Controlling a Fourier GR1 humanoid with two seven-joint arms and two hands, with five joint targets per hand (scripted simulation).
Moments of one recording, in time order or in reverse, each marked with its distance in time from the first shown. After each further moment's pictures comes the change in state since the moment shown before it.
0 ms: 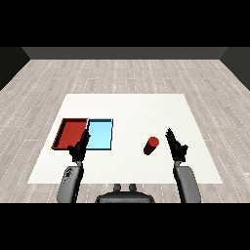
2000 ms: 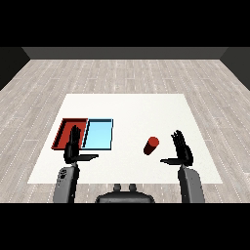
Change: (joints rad) left arm 0.016 0.000 0.086 -0.051 0.033 -0.043 -0.368; right arm 0.027 0.025 -0.174 0.084 -0.168 0.279 -0.318
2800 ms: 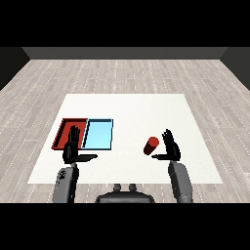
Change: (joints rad) left arm 0.010 -0.004 0.003 -0.030 0.032 -0.015 0.028; right arm -0.125 0.063 0.028 0.250 0.018 -0.038 -0.087
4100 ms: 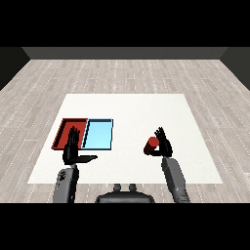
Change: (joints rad) left arm 0.016 -0.005 0.005 0.014 0.005 -0.003 -0.037; right arm -0.119 0.026 0.038 0.183 -0.037 -0.038 -0.035
